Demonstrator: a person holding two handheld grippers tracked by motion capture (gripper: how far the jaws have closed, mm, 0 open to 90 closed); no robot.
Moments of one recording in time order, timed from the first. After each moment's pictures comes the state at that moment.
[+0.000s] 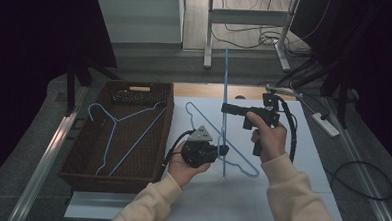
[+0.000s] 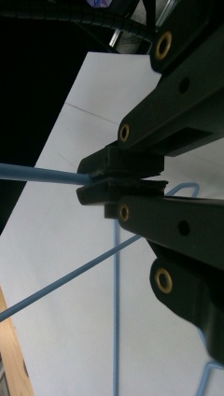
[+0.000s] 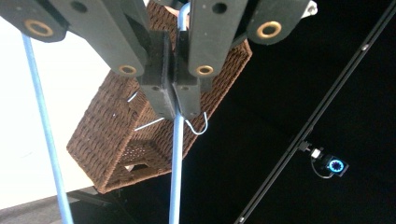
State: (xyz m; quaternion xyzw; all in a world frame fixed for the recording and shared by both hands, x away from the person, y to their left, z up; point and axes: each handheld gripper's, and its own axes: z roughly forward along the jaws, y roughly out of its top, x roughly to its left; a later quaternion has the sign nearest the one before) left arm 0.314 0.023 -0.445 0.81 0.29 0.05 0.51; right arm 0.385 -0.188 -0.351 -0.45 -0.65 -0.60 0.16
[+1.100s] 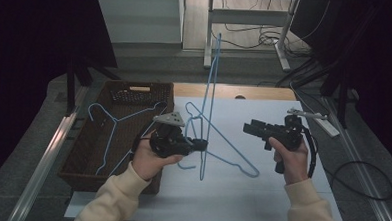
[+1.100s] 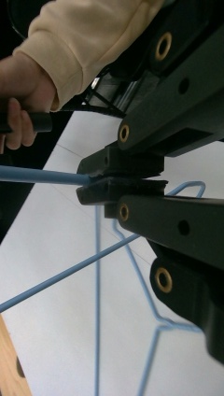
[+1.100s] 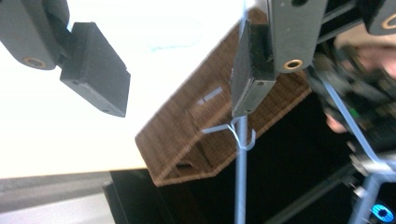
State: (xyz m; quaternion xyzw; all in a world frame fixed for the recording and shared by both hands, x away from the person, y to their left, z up) left arm 0.296 0.097 -0.367 0.83 0.28 -0.02 0.49; right arm 0.359 -0.254 -0.394 -0.40 -0.70 -0.60 0.02
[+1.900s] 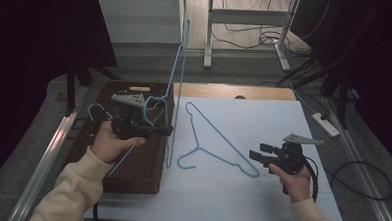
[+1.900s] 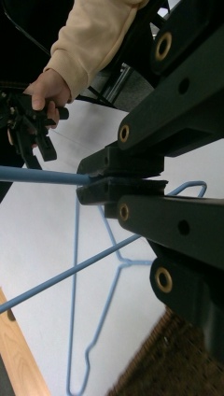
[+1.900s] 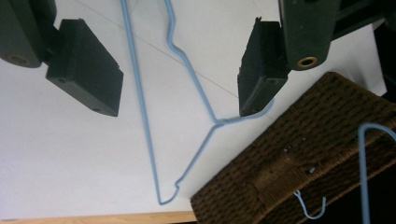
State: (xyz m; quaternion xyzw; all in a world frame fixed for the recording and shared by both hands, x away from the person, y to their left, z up) left arm 0.311 0.180 -0.340 0.83 0.30 -0.01 0.47; right arm 0.335 -0.281 -0.462 -0.41 -0.75 -0.52 -0.05
